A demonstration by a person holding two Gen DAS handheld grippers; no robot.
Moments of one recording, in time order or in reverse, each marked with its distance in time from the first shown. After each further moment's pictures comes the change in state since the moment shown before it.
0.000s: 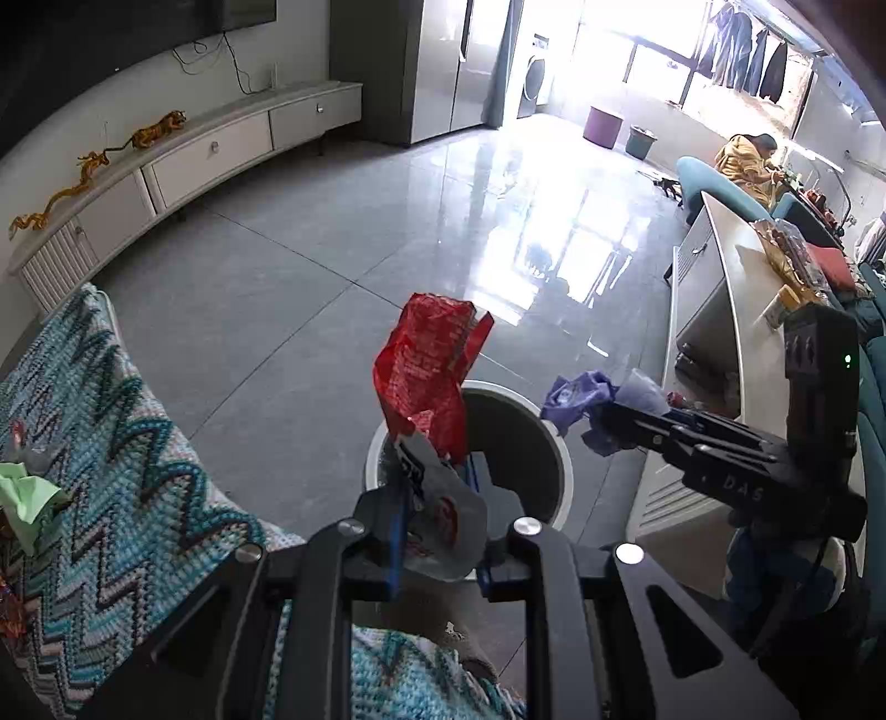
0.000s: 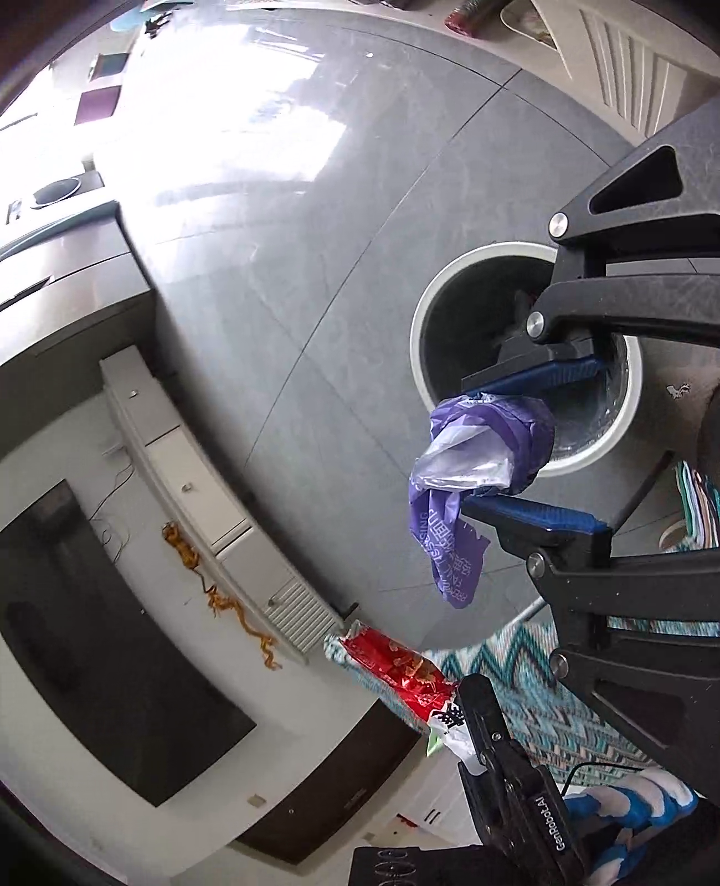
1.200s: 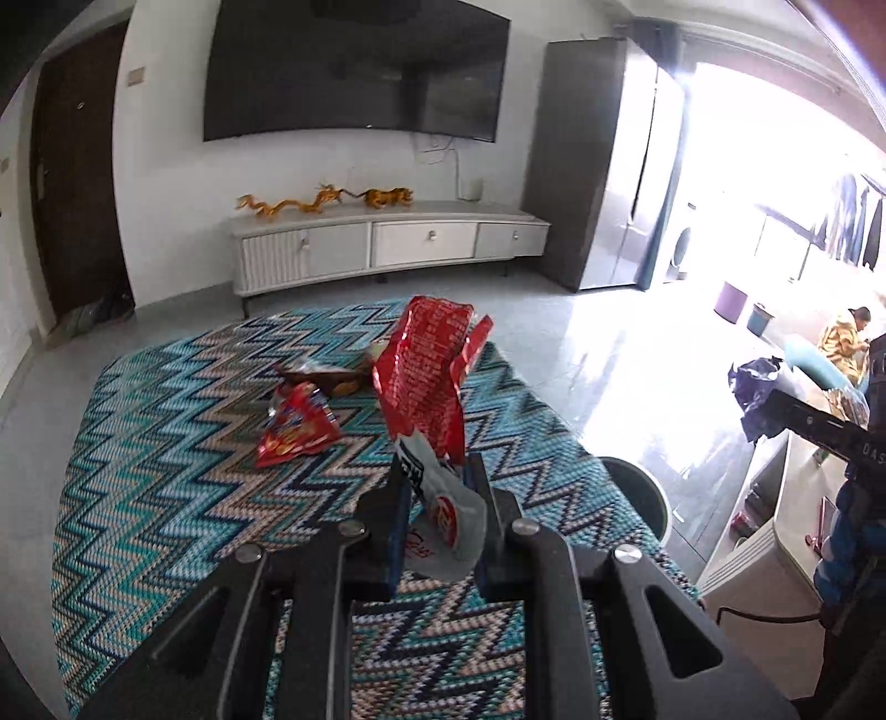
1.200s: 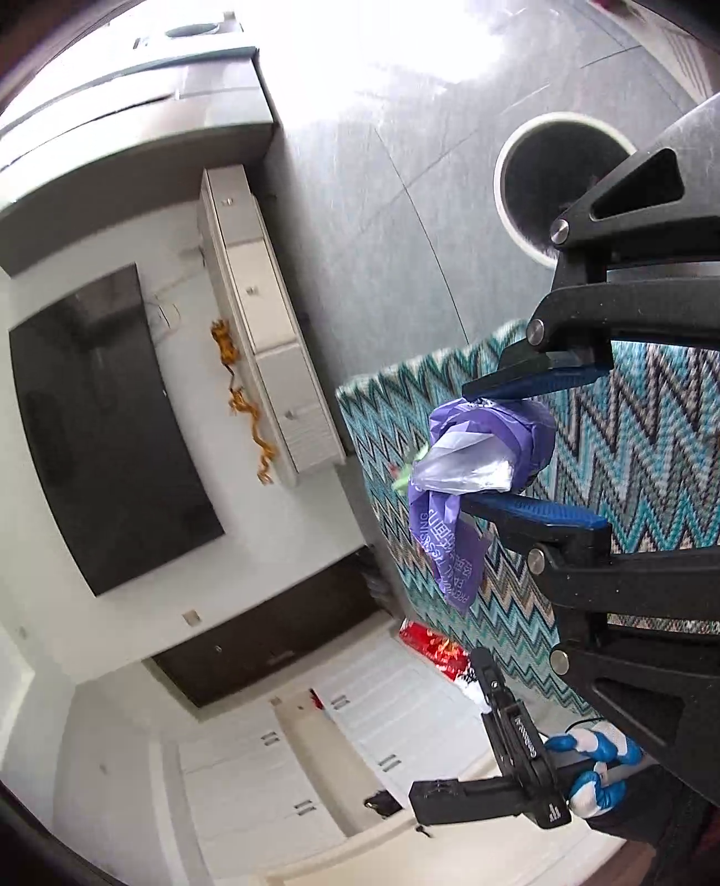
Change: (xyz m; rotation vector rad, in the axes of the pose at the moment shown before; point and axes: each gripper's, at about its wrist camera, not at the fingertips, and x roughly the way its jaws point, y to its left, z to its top) left arm -0.257 0.128 -0.189 -0.317 -0.387 0.303; right arm -0.091 0.203 -0.043 -0.366 -0.124 0.279
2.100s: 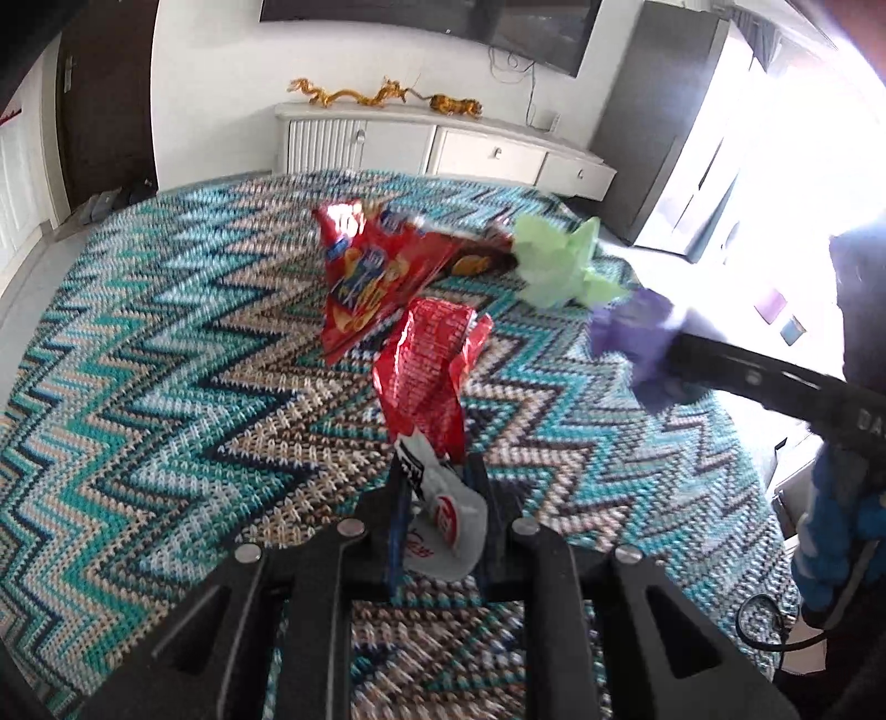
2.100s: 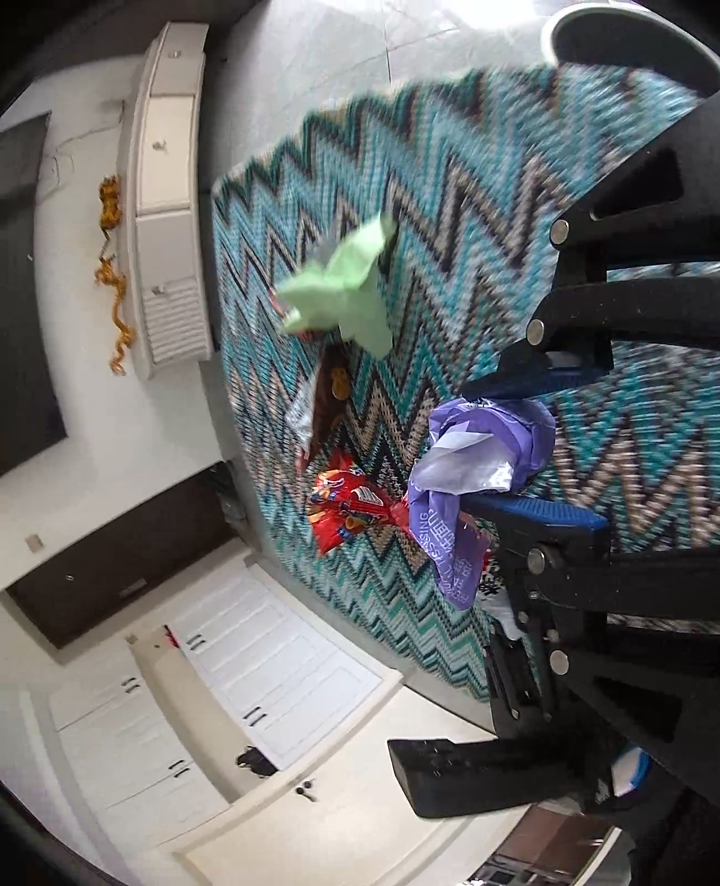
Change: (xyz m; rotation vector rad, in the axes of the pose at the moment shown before) left arm 0.104 0.115 -0.049 -0.180 0.202 0.032; right arm 0.238 0.091 -0.011 -0.145 0.381 0.213
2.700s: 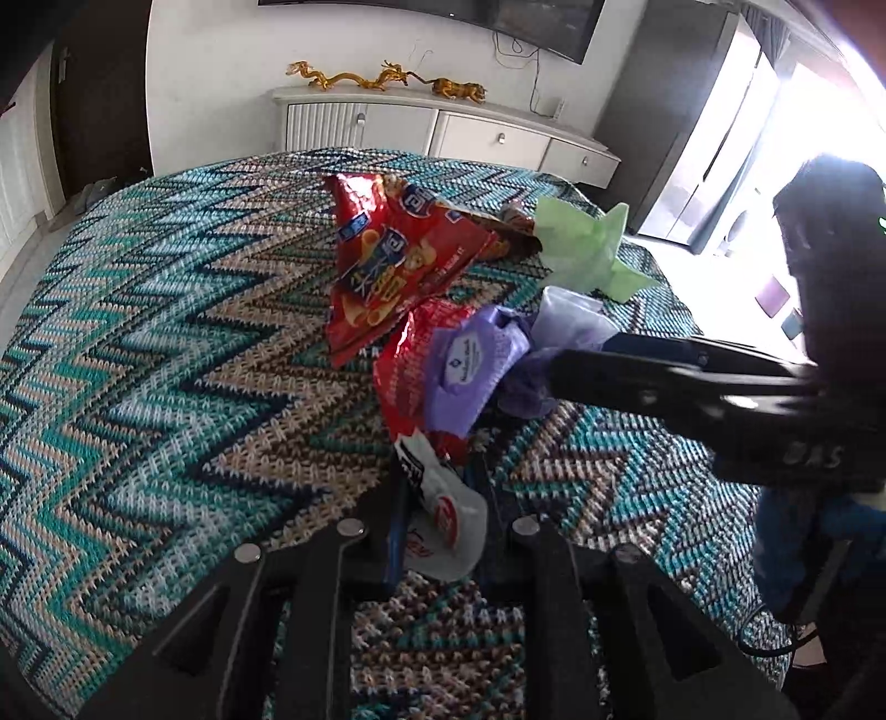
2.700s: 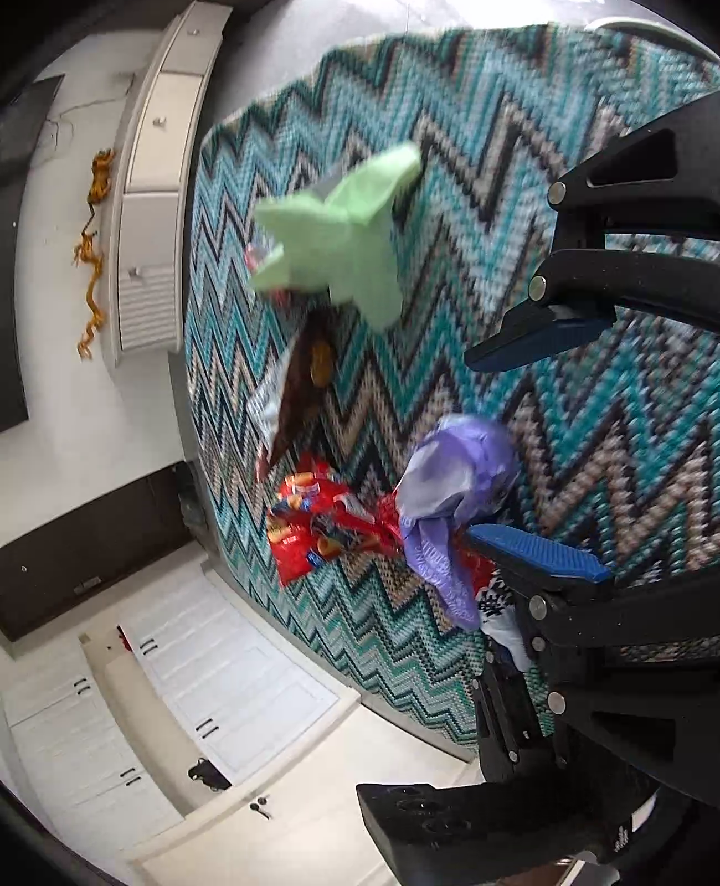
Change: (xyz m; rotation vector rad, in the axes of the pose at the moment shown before) left arm 0.041 0.006 0.012 -0.005 0.056 -0.009; right arm 0.076 0.005 0.013 -0.076 0.118 -0.027
